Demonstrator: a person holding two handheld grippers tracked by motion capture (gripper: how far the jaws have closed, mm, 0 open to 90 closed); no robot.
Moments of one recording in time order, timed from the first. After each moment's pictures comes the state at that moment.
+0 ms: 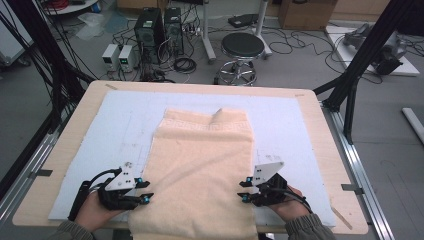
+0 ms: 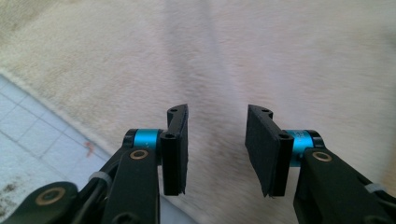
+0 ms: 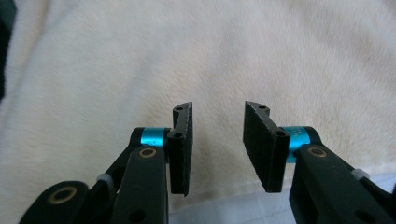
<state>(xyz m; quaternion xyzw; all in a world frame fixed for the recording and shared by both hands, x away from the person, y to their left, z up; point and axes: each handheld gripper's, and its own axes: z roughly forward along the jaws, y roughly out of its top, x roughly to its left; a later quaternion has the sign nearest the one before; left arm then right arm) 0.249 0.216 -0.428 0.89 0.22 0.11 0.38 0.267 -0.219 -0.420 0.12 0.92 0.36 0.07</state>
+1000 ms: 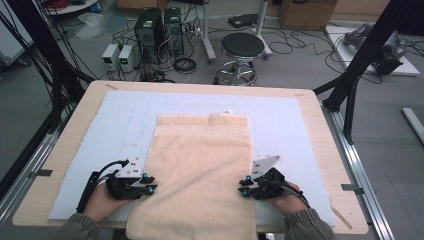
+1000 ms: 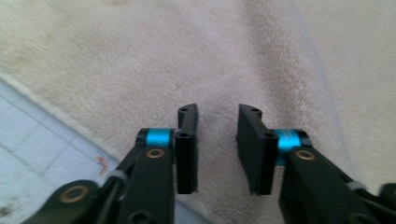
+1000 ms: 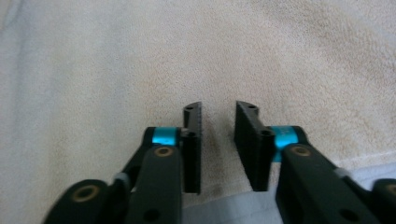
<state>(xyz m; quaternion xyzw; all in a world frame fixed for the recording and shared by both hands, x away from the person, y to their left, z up) 0.268 0.211 -0.434 0.89 0.24 0.09 0.38 0.286 -0.223 -0.432 0.14 0.93 0.35 0.04</state>
